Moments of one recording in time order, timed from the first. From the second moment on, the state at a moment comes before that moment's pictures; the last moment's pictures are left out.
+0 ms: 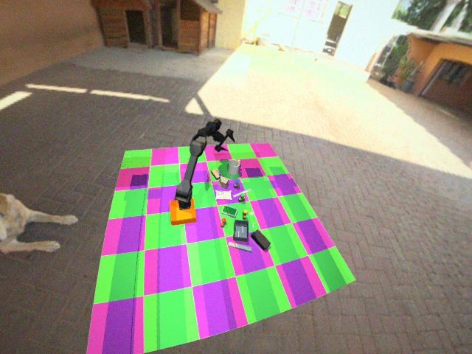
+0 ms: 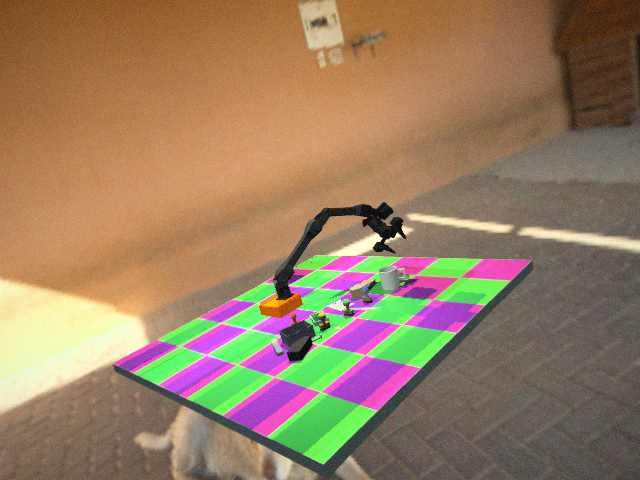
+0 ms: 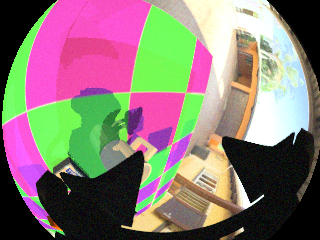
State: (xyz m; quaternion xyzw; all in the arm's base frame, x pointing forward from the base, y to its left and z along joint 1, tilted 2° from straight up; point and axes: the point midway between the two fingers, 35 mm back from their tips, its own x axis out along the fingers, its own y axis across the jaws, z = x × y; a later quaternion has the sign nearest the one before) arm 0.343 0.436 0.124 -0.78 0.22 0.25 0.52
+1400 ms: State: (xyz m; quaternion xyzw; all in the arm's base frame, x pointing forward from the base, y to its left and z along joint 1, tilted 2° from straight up) arm 0.373 0.033 0.079 -0.03 0.70 0.01 0.71
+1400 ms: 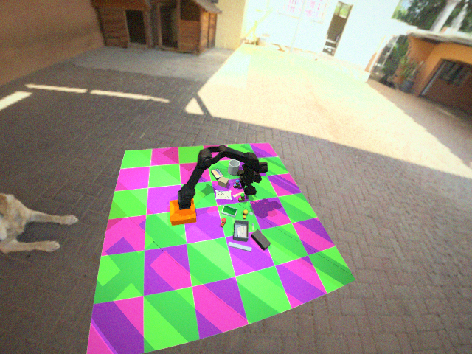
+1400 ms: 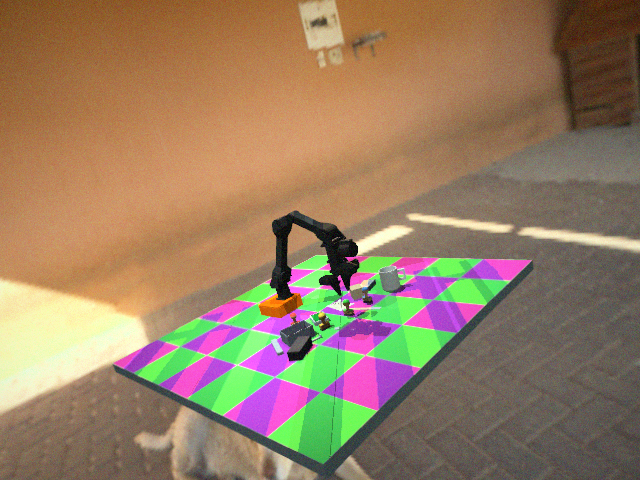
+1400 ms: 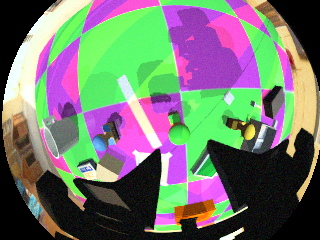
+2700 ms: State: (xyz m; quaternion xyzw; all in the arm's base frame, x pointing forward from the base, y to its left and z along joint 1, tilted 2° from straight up) arm 0.374 0.032 0.018 -0.02 0.70 0.01 0.71
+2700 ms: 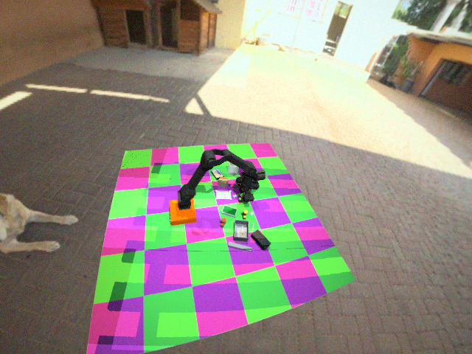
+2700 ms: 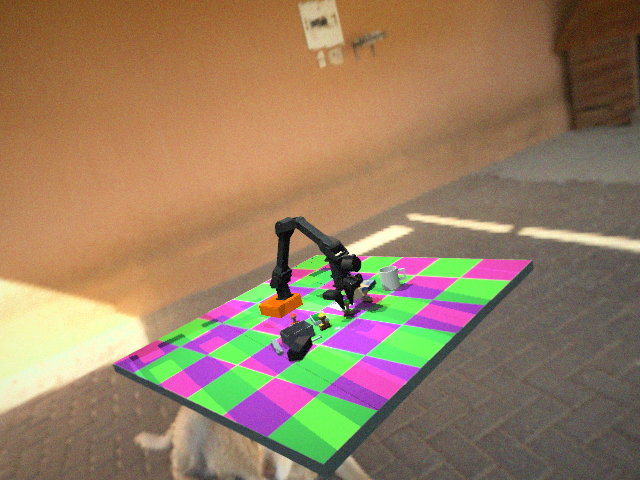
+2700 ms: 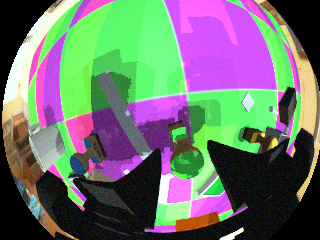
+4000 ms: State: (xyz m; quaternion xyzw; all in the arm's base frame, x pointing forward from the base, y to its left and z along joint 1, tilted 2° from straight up) arm 0.372 0.032 0.012 -0.02 0.70 0.01 0.71
